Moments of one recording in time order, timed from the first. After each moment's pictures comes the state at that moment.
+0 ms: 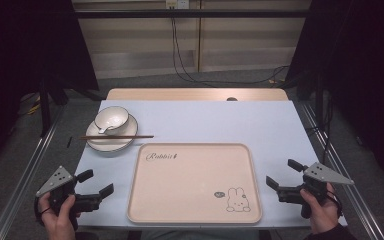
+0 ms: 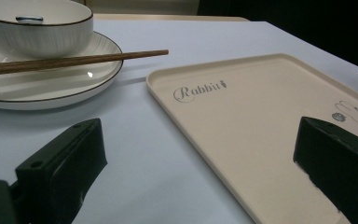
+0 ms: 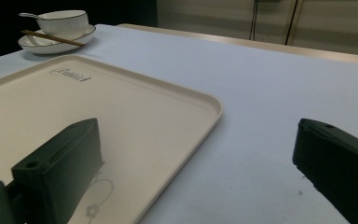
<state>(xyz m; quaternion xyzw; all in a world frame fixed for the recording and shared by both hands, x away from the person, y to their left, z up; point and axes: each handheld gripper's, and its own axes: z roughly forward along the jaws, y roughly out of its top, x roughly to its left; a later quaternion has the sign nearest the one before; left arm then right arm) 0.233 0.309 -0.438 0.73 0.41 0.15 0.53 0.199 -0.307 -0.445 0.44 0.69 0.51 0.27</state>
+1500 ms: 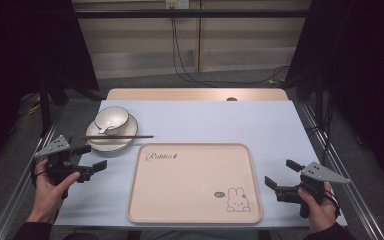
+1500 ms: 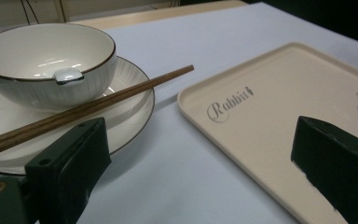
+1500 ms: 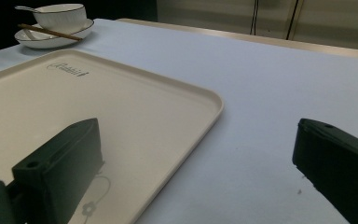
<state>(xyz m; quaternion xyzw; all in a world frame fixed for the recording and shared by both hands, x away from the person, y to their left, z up) 0.315 0.333 -0.417 0.78 0.35 0.13 0.50 0.203 -0.305 -0.449 0.44 0.70 0.50 0.26</state>
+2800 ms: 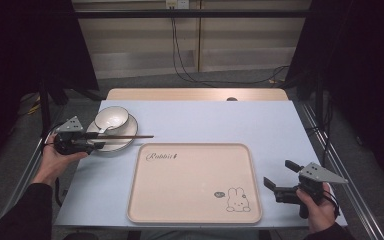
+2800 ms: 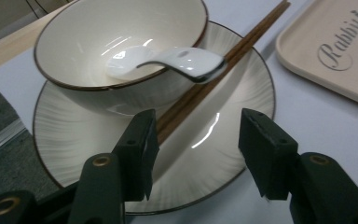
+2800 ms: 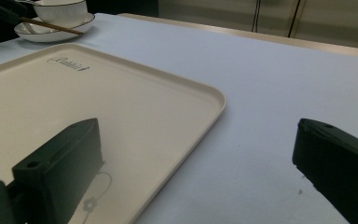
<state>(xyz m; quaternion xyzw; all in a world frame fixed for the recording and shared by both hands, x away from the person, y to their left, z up) 0.413 0.355 -0.441 0.87 0.27 0.16 0.38 0.203 -0.302 -0.450 0.44 0.70 0.49 0.26</state>
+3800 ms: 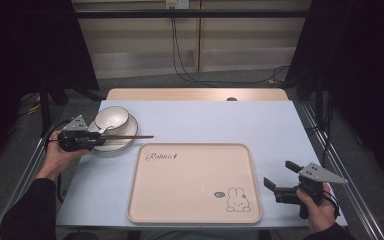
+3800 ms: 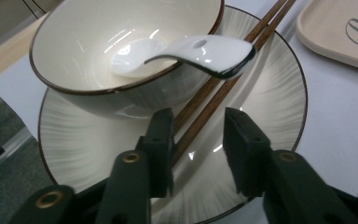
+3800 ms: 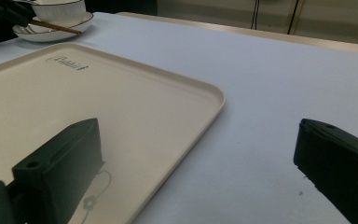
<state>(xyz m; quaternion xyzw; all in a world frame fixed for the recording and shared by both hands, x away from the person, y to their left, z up) 0.425 0.350 -0.449 0.88 0.24 0.17 0.37 0.202 -0.303 -0.452 0.44 0.70 0.49 0.26</state>
